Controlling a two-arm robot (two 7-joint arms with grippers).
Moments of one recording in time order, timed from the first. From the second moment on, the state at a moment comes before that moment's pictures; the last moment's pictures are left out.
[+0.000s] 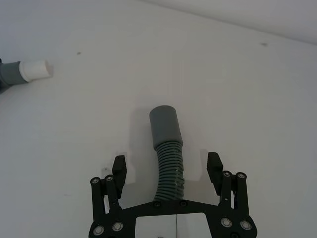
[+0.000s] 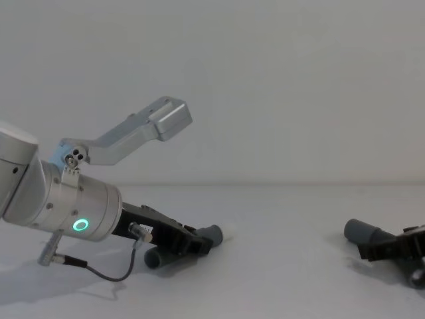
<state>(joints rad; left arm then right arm) -0.60 0.33 0.60 -1.24 -0.21 0.43 -0.52 0.30 0.40 -0.30 -1.48 0.26 0.56 0.32</state>
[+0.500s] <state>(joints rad) -0.60 0.33 0.60 -1.24 -0.21 0.43 -0.52 0.30 0.40 -0.29 -1.46 0.26 0.57 0.33</state>
